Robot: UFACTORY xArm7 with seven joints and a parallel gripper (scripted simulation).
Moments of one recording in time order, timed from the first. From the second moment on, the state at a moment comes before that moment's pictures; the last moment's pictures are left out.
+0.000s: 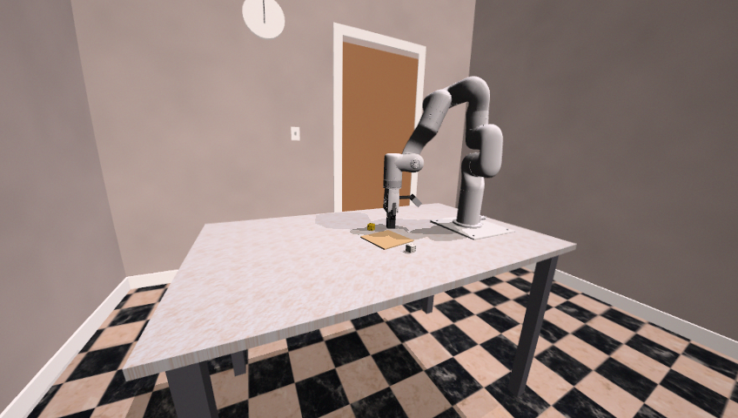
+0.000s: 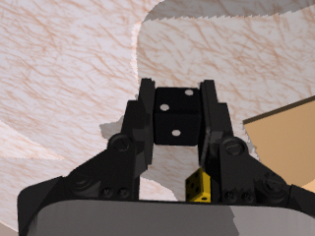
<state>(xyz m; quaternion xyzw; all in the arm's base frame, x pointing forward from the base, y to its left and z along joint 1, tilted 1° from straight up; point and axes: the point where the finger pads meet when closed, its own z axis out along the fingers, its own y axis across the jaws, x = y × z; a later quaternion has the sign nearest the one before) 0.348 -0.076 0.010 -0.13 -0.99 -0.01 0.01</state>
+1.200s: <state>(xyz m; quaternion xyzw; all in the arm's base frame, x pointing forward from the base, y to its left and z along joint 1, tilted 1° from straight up) 0.349 -0.078 0.109 -0.13 -0.99 -0.01 0.01</state>
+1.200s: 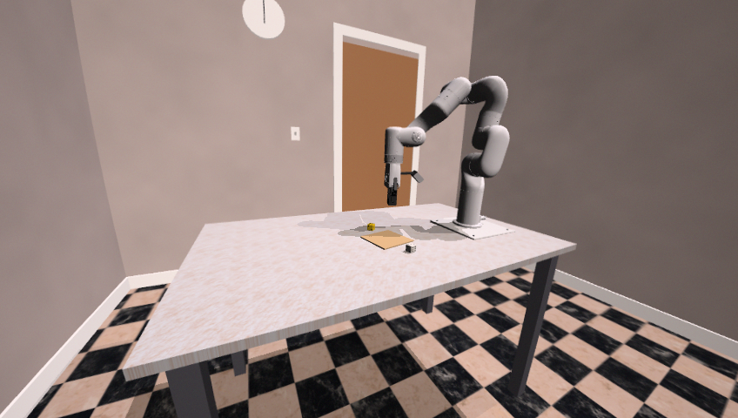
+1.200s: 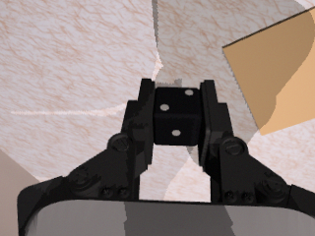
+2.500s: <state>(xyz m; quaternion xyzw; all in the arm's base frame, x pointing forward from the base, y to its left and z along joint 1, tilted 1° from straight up) 0.352 -0.078 0.106 -0.51 -0.86 -0.01 0.01</state>
